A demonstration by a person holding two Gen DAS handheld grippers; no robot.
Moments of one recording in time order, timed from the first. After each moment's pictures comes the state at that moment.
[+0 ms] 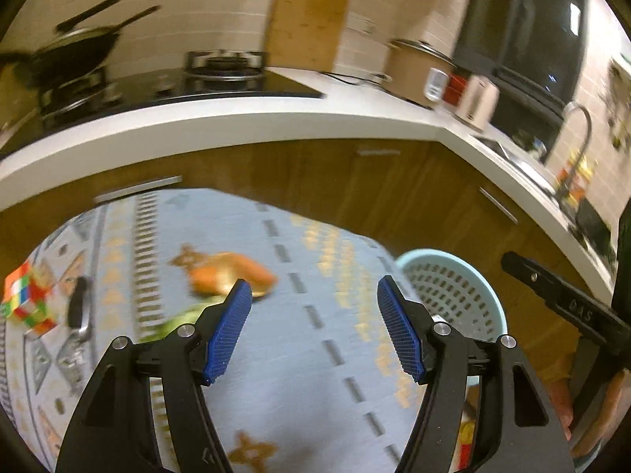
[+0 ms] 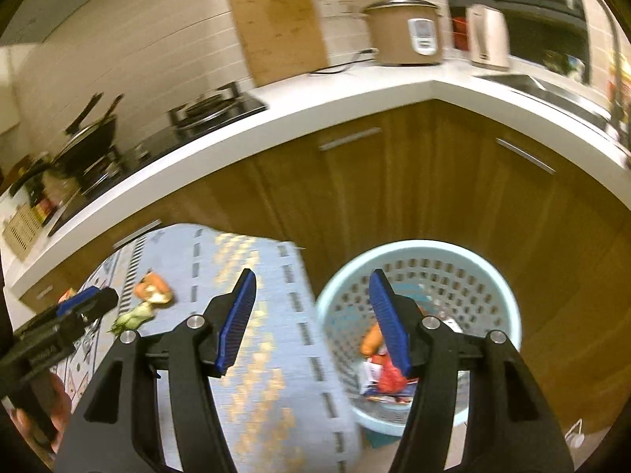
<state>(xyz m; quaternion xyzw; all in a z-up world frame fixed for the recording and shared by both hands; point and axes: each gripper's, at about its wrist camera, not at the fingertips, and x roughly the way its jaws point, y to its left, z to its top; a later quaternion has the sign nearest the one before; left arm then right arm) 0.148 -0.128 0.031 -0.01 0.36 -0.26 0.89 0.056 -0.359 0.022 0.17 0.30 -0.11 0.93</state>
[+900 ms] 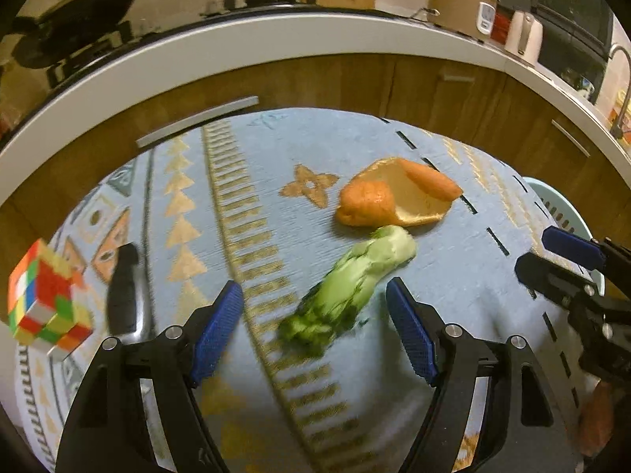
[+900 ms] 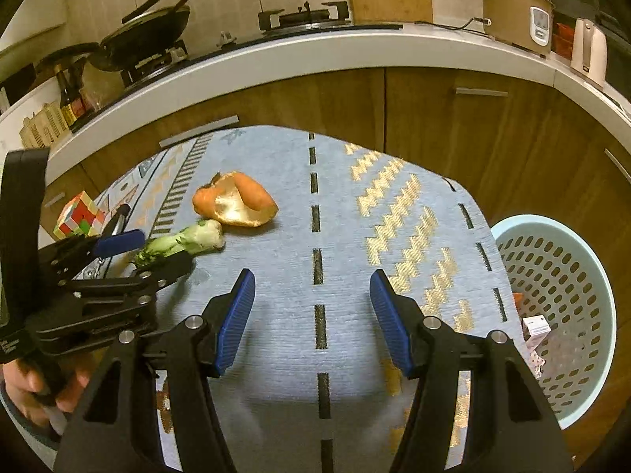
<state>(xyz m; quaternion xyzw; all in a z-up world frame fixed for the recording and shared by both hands) 0.209 -0.077 -0.061 0.10 0.42 -0.21 0.87 0.138 -0.232 -0.053 0.09 0.37 -0.01 0.92</state>
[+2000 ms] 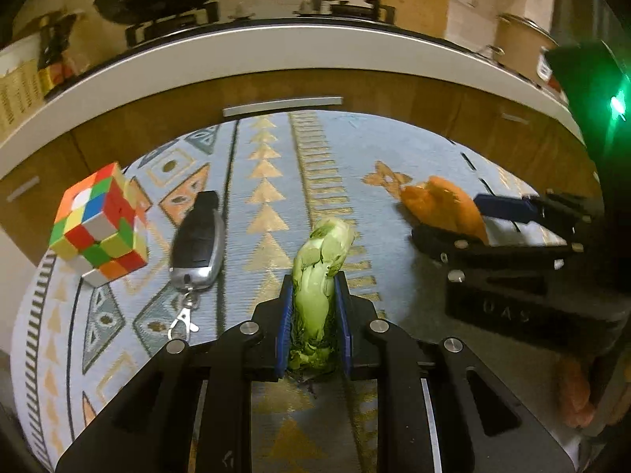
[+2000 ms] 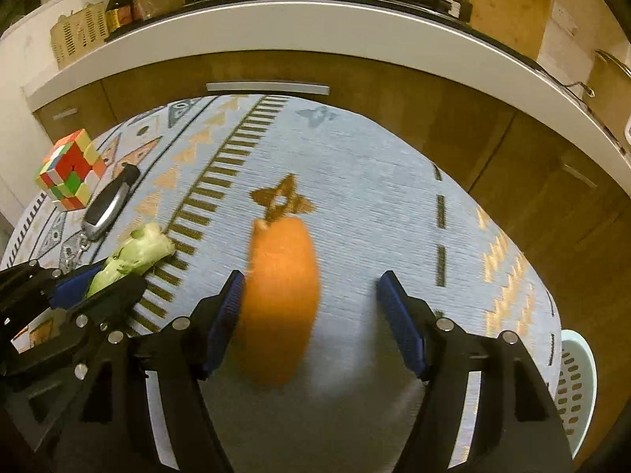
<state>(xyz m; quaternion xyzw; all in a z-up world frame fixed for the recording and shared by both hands) 0.184 -0.030 -0.059 0.02 0.41 -0.10 0.91 0.234 -0.158 -0.064 -0.06 0.42 0.08 0.90</state>
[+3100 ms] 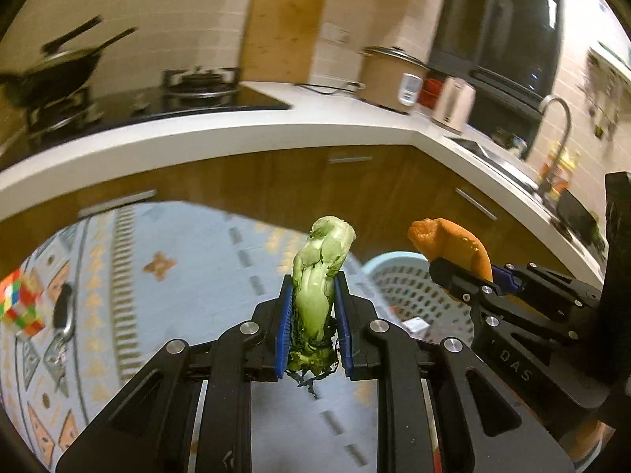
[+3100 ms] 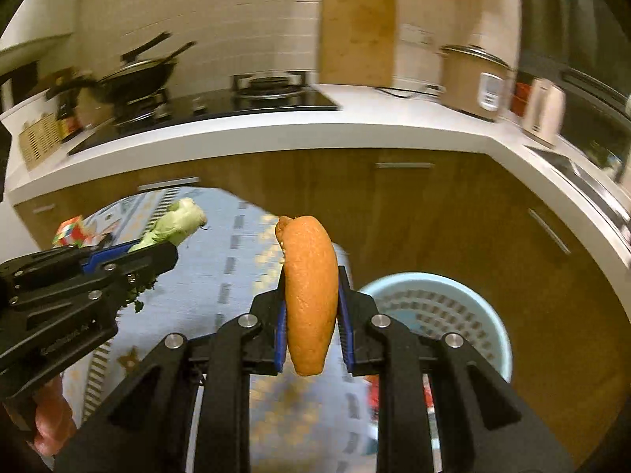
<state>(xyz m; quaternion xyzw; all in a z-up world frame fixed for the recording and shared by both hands) 0.103 -0.176 0.043 0.01 0.33 -0.30 0.89 0.060 -0.306 0.033 0.03 0.30 -0.08 0.95</state>
